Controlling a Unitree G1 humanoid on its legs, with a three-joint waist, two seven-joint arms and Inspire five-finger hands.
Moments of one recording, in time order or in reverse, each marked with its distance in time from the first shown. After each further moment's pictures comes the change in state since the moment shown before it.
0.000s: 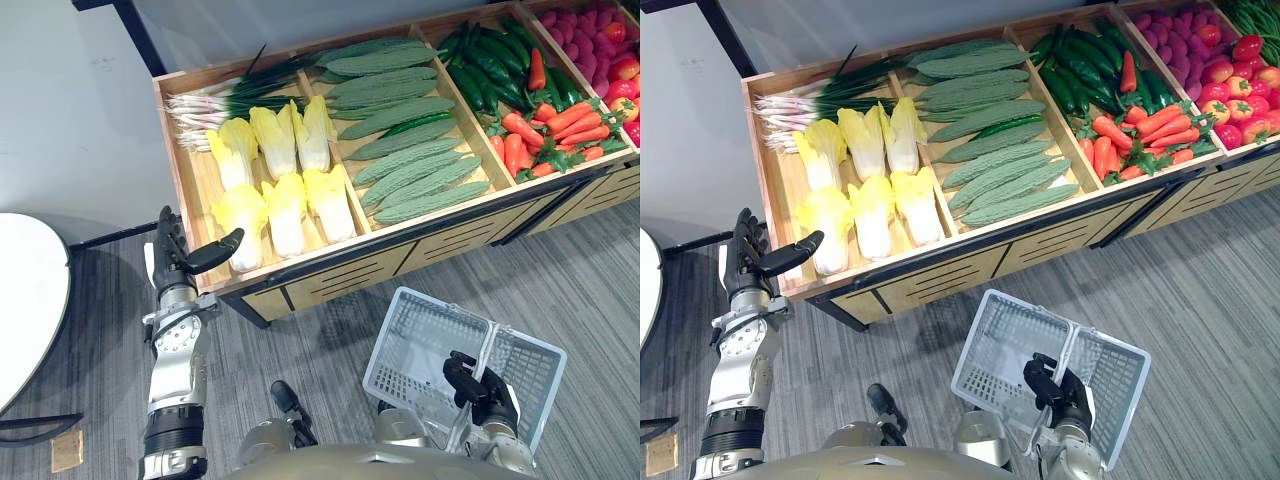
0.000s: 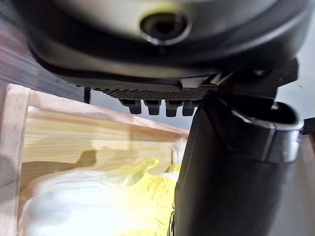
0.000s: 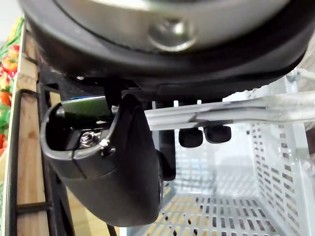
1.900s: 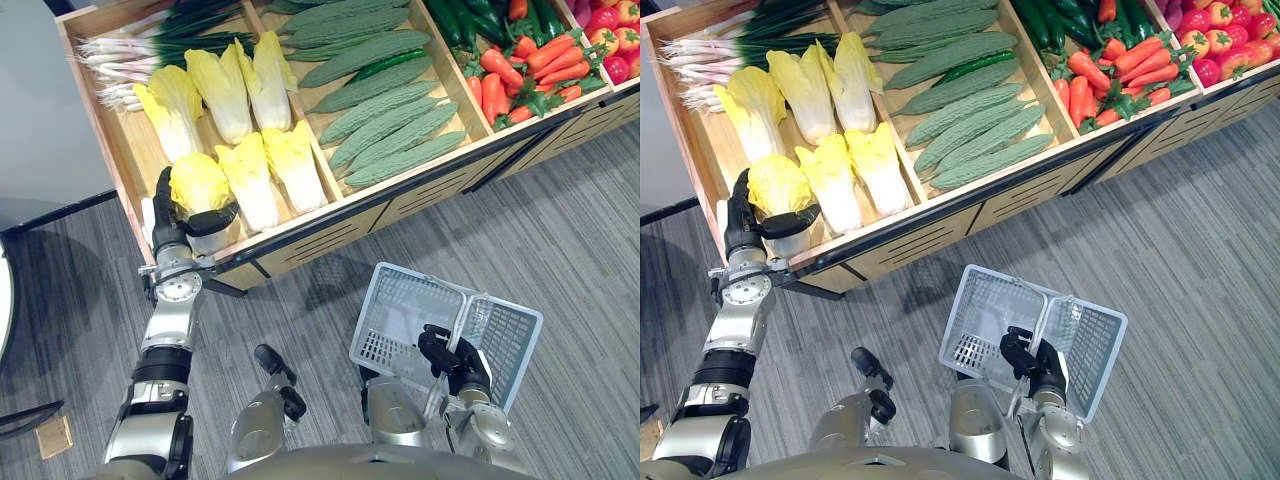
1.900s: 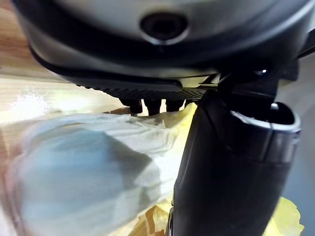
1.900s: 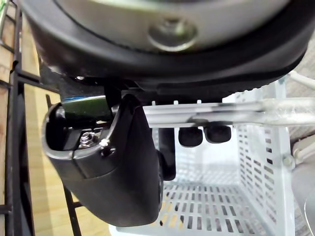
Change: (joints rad) left arm -0.284 0.203 -0.112 0.336 0.073 -0.074 0.075; right arm -0.115 -0.043 0.129 0.040 0.000 -0.003 -0.023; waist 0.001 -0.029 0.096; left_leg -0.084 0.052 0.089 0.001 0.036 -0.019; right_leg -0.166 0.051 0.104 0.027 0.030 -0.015
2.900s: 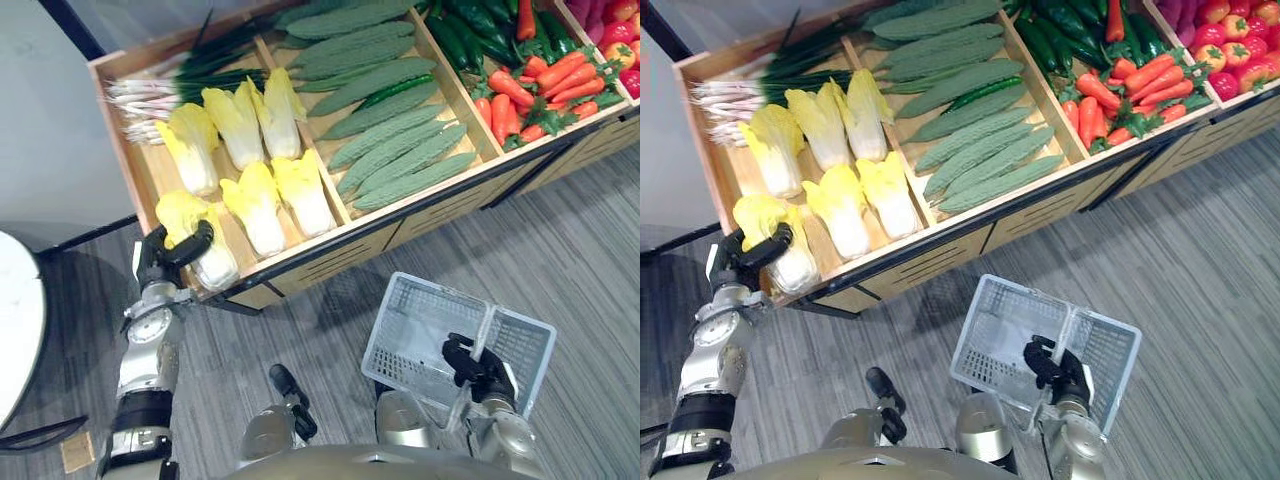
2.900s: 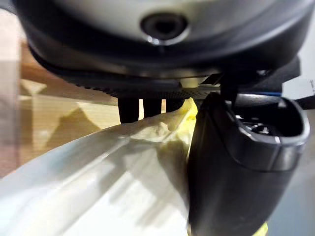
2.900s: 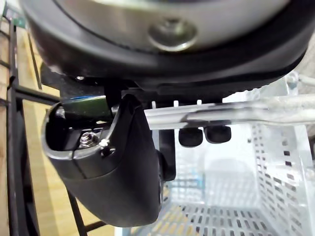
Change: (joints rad) left arm 0.217 -0.012 0.105 -0.131 -0.332 0.066 -0.164; right arm 0.006 -0.011 -0.185 0.013 0.006 0.043 0.014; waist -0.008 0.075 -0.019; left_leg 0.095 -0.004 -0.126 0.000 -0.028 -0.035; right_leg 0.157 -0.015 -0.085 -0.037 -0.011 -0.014
